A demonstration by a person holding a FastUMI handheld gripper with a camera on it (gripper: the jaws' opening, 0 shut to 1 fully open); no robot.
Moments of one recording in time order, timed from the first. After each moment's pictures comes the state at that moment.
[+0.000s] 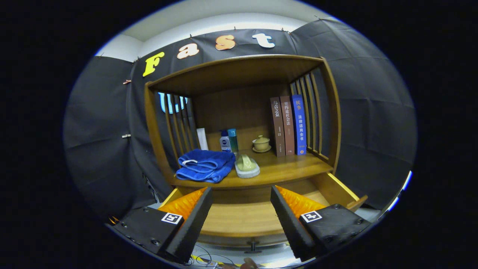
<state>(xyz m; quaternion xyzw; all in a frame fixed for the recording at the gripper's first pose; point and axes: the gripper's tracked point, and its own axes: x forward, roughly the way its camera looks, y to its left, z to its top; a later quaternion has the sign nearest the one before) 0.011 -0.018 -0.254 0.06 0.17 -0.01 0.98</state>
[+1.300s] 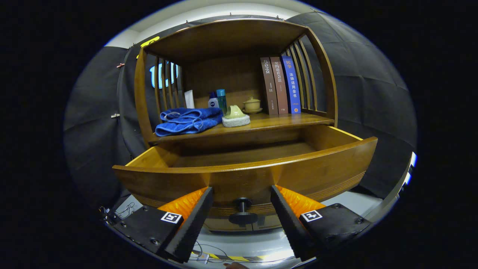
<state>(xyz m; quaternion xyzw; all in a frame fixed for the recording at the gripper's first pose) 0.032 -0.034 -0.387 0.04 0.23 -0.05 0.97</state>
